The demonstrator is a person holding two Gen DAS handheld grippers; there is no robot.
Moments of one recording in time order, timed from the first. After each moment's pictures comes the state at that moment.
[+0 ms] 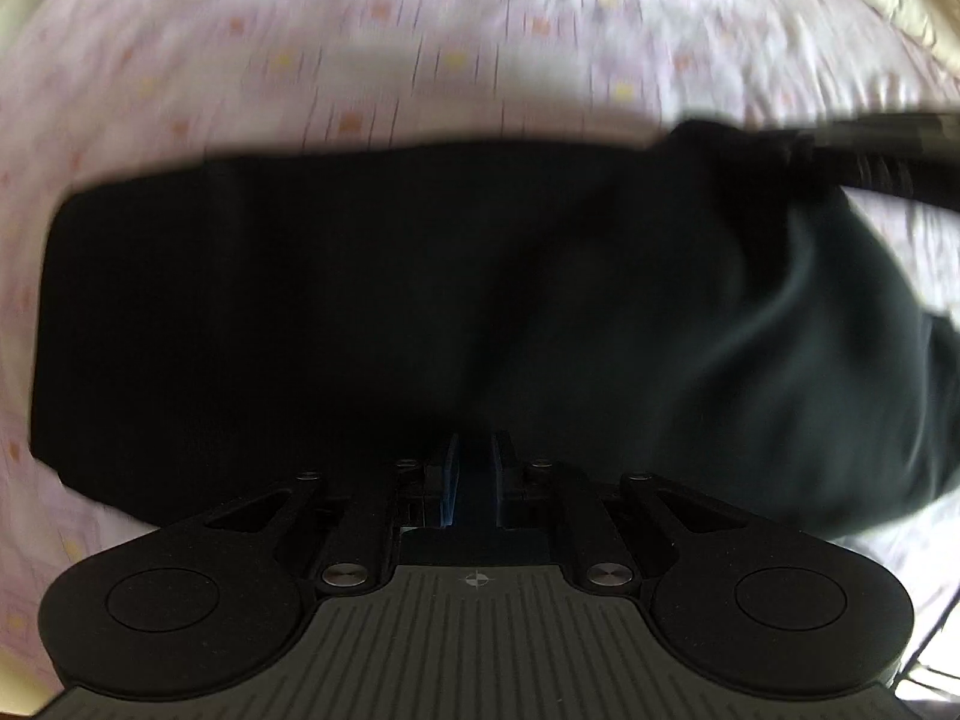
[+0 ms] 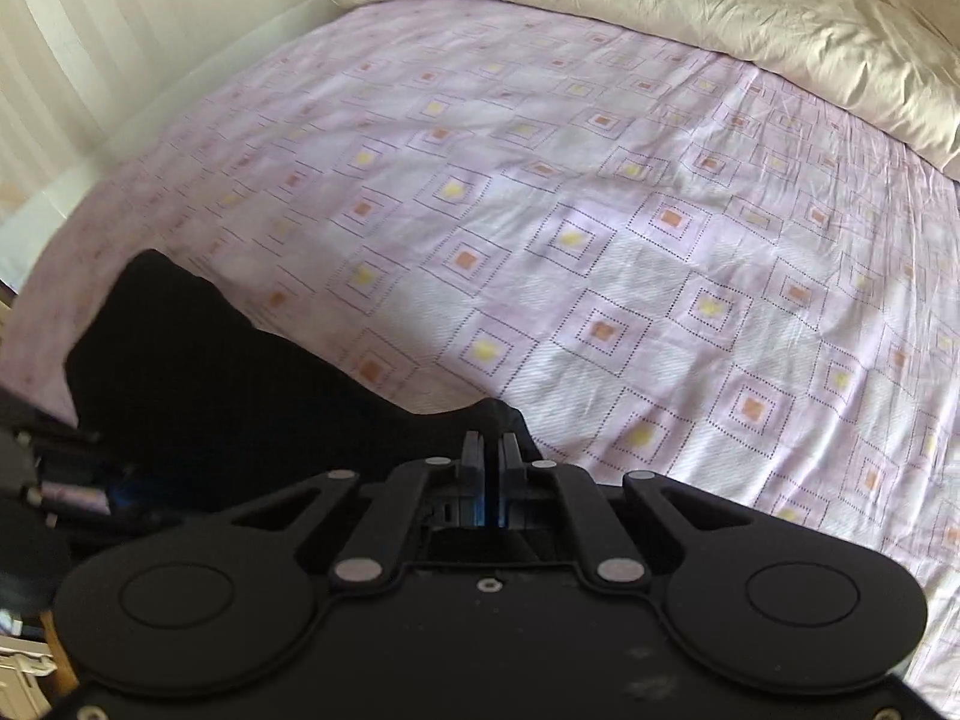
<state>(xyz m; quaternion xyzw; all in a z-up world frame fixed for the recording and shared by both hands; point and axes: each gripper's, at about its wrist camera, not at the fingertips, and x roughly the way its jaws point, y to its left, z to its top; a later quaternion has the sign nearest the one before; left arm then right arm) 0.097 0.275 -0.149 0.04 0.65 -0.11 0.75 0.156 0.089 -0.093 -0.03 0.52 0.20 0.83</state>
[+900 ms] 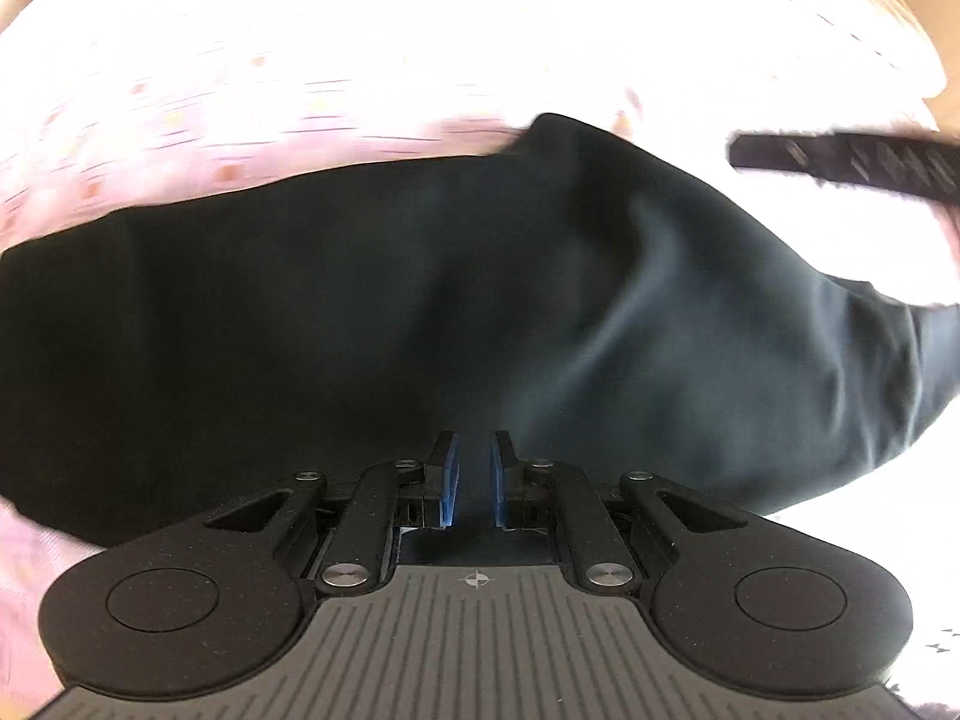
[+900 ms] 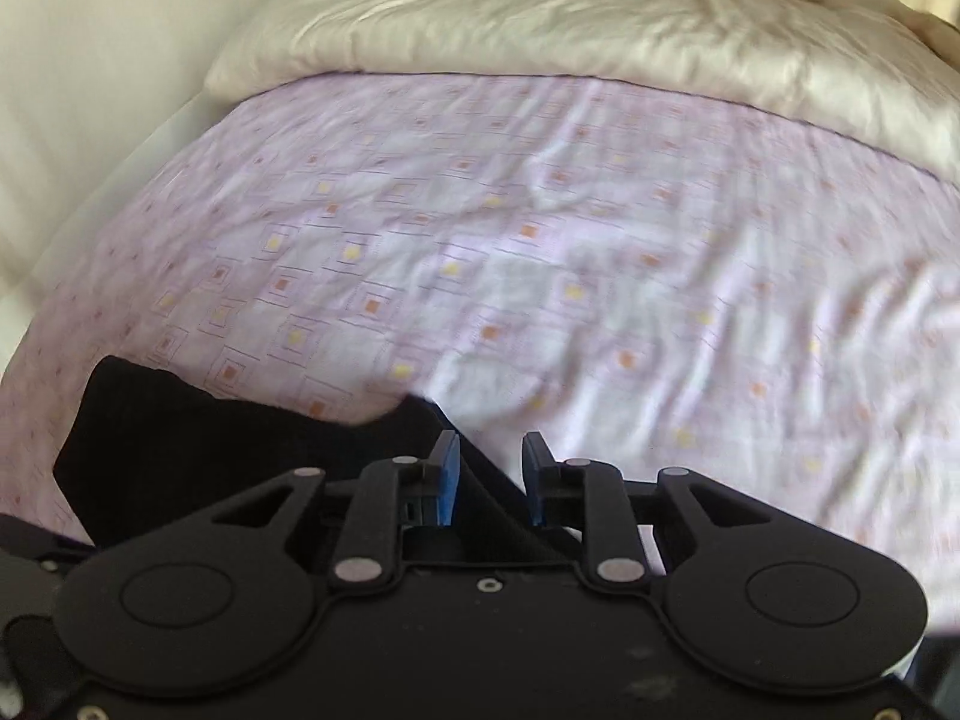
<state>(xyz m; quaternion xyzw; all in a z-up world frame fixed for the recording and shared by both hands) 0.085 0.217 -0.133 0.05 0.63 -0.18 0.76 0.105 0.046 -0.057 0.06 0.49 0.06 0.87</state>
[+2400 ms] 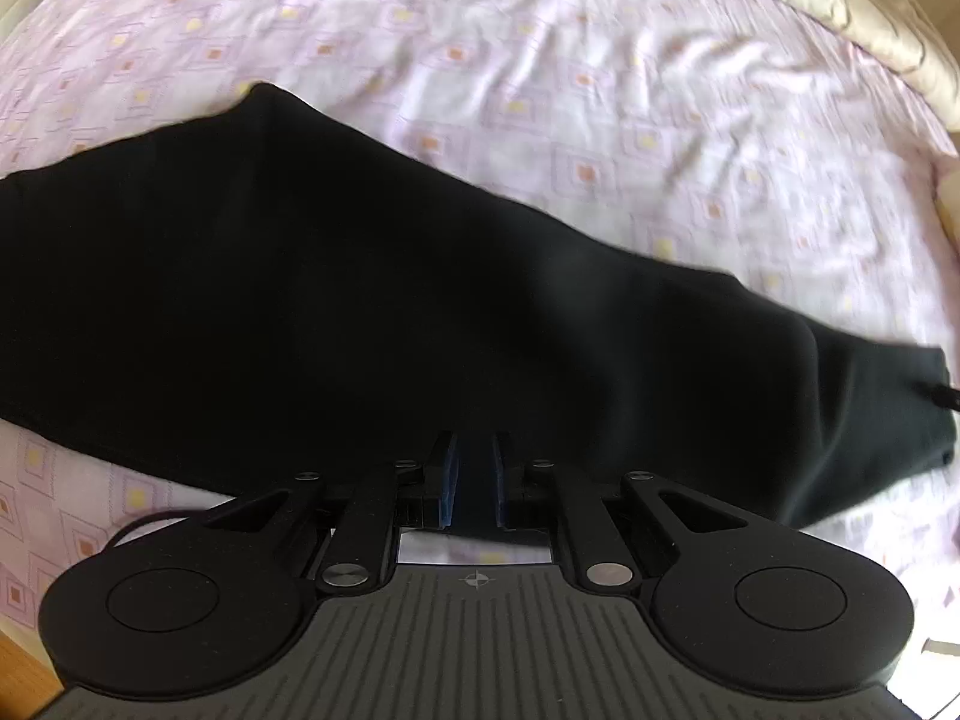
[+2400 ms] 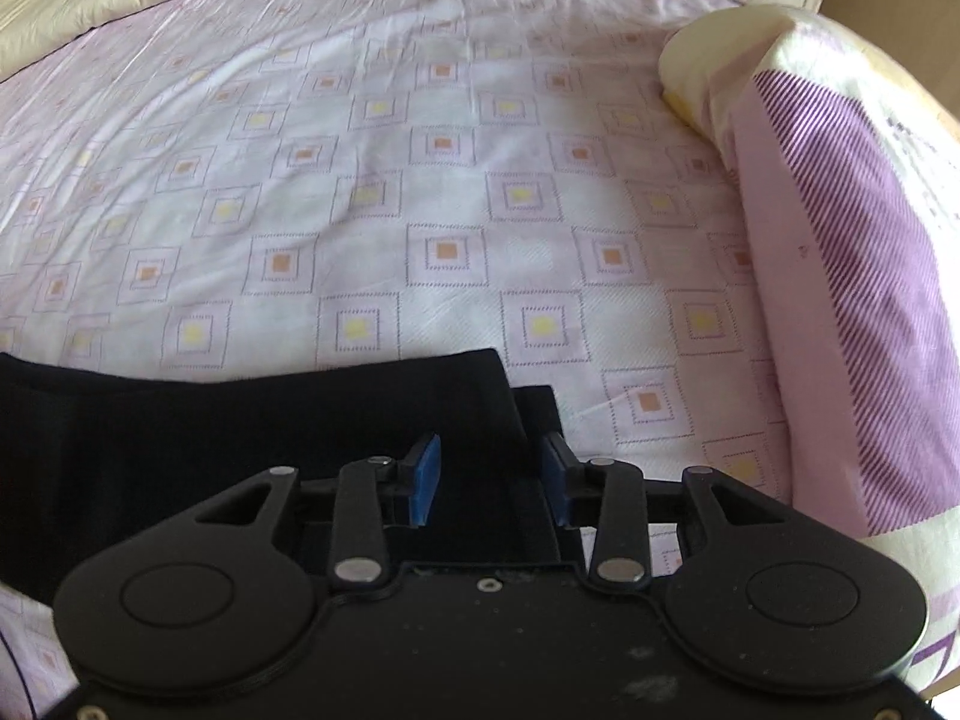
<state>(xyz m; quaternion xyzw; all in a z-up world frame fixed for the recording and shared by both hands) 0.026 0.054 -0.119 0.01 0.62 -0.10 0.78 -0.067 -0.359 -0.117 0.06 0.56 -0.16 0.81</state>
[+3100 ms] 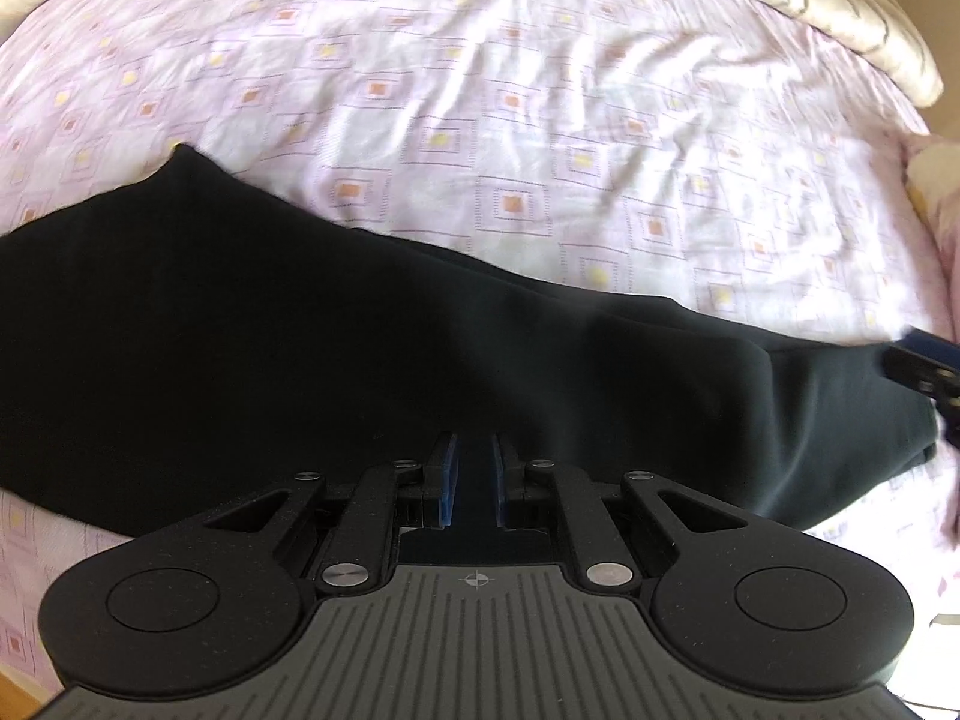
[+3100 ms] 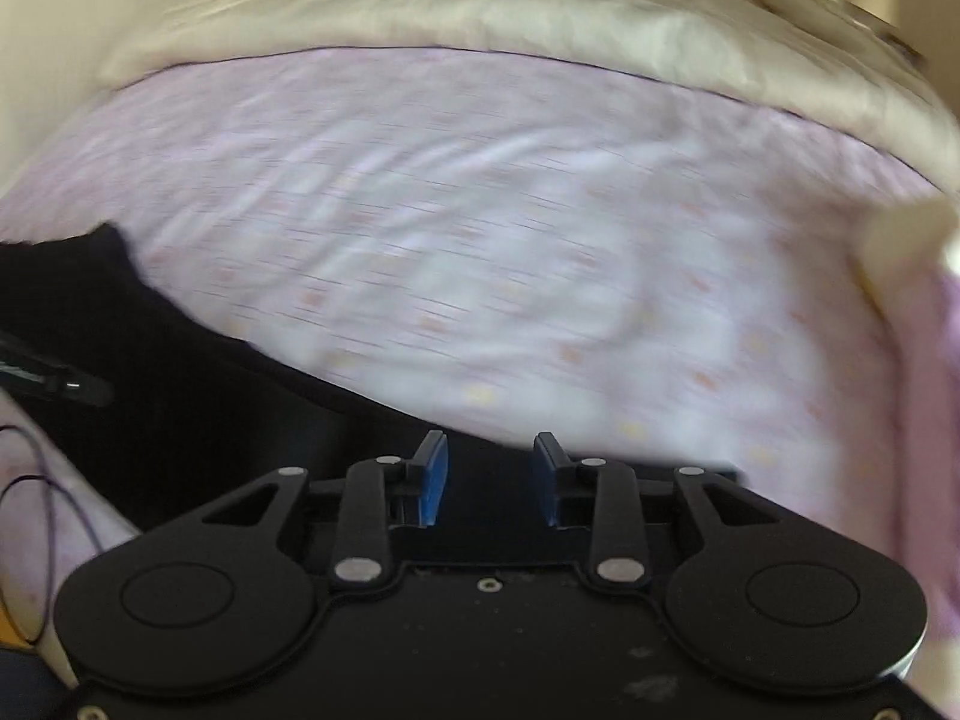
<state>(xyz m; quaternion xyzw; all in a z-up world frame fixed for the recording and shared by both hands) 0.030 0.043 -0.102 0.02 0.61 -0.13 0.78 -0.053 -0.257 -0.070 0.00 0.49 0.04 0.87</state>
